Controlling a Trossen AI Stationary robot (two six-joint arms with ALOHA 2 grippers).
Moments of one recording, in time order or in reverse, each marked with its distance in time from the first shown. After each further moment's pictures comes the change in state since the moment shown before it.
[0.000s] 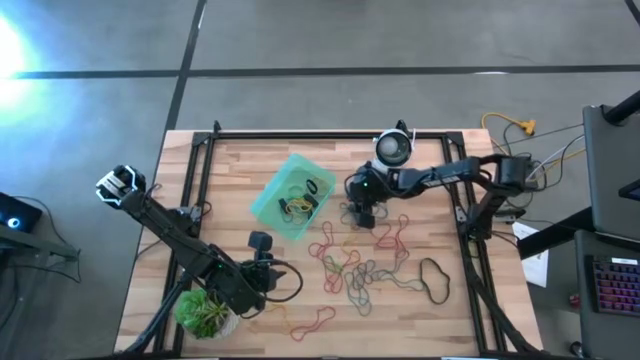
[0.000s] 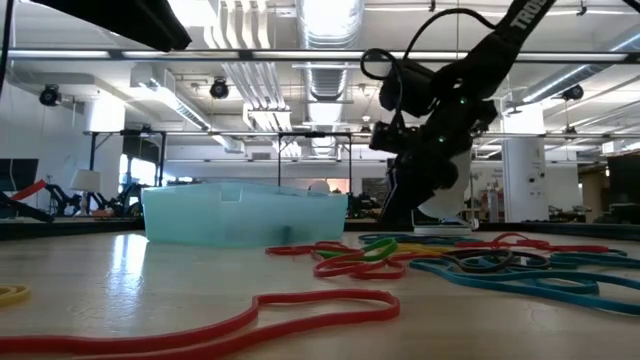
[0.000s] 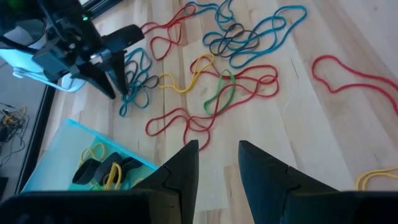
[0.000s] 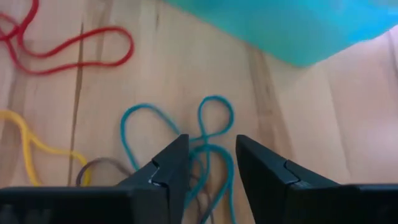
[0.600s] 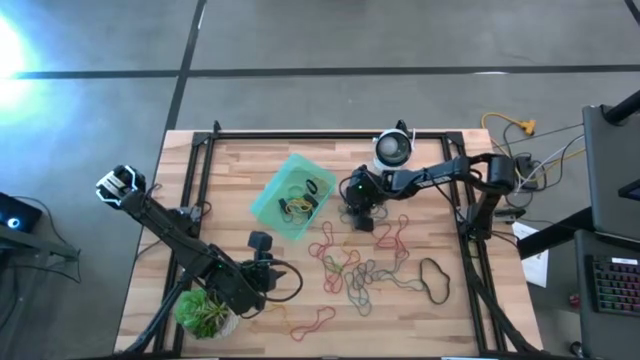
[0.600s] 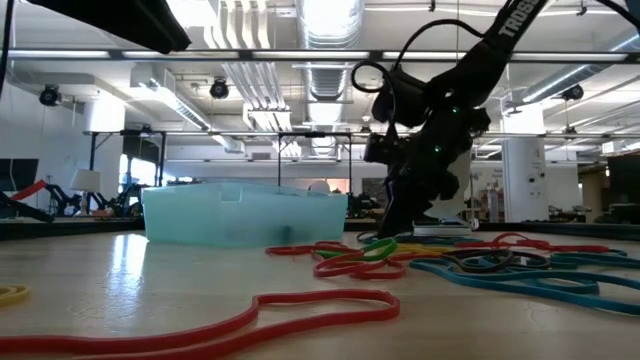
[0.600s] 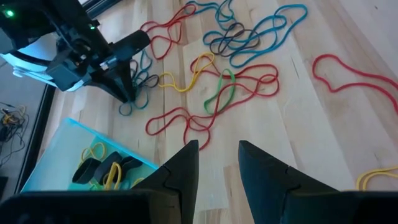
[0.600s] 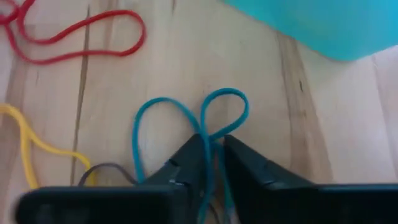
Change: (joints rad) left arm 0.000 0.000 -0.003 -0.001 0.000 -0.002; right arm -0.005 0.075 0.035 -0.020 -0.032 -0.029
